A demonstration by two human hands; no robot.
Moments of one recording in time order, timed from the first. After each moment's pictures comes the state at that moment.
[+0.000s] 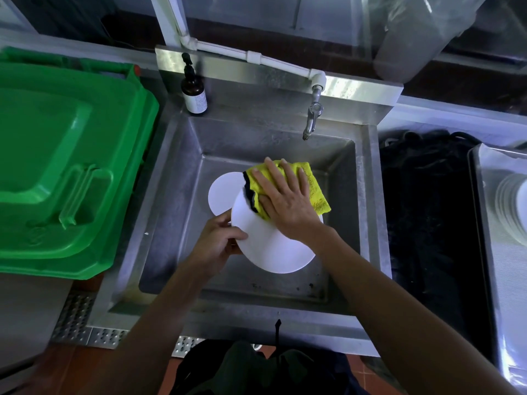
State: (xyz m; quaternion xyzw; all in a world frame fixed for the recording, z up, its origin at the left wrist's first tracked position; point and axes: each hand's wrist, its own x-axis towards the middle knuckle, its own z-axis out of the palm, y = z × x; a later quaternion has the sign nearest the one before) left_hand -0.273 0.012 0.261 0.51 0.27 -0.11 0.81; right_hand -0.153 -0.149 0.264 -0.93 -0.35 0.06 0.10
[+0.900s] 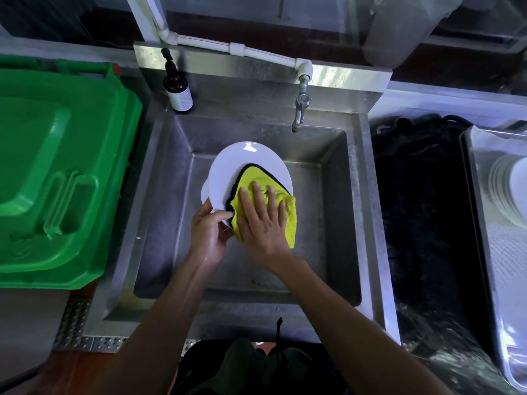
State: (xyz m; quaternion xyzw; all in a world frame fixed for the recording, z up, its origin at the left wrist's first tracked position) left_hand -0.253 0.007 0.243 0.43 0.32 0.02 0.84; right_hand -0.225 -0.123 0.232 -0.94 -0.22 0.13 0.21
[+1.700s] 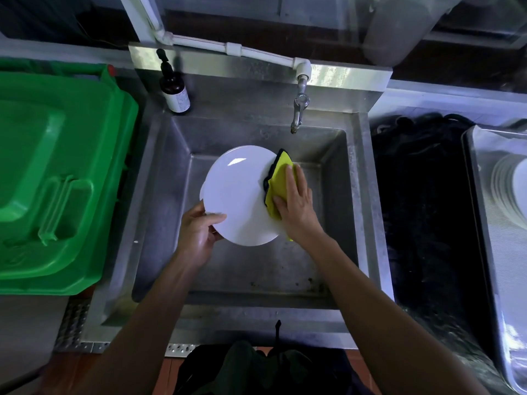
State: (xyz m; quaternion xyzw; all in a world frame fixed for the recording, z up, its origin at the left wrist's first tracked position) left_hand -0.251 0.029 0.247 0.50 0.30 -0.02 0.81; right_hand -0.156 -0.173 0.245 -0.92 -0.13 0.14 0.35
